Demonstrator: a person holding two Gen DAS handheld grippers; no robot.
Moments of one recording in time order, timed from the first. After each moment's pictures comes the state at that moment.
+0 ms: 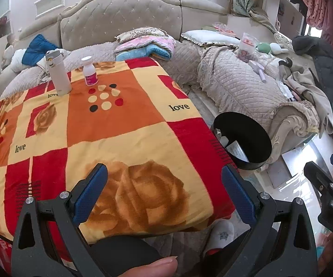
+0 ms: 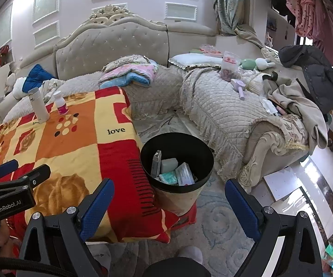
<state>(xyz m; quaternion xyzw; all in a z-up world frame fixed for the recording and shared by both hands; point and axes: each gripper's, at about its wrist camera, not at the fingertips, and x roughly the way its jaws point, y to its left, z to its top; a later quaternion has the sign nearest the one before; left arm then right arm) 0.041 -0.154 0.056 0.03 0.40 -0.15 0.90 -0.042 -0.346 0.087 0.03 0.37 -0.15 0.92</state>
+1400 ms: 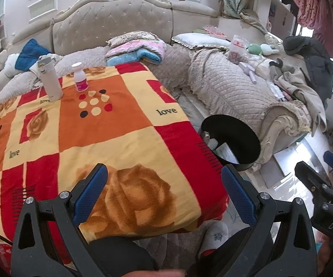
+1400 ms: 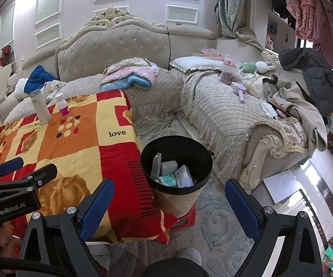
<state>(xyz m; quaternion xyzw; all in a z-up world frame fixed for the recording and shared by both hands) 0.032 -0.165 0.066 0.03 0.38 -0.19 0.90 -0.049 -0.347 0.099 0.03 0.37 -0.15 0.92</state>
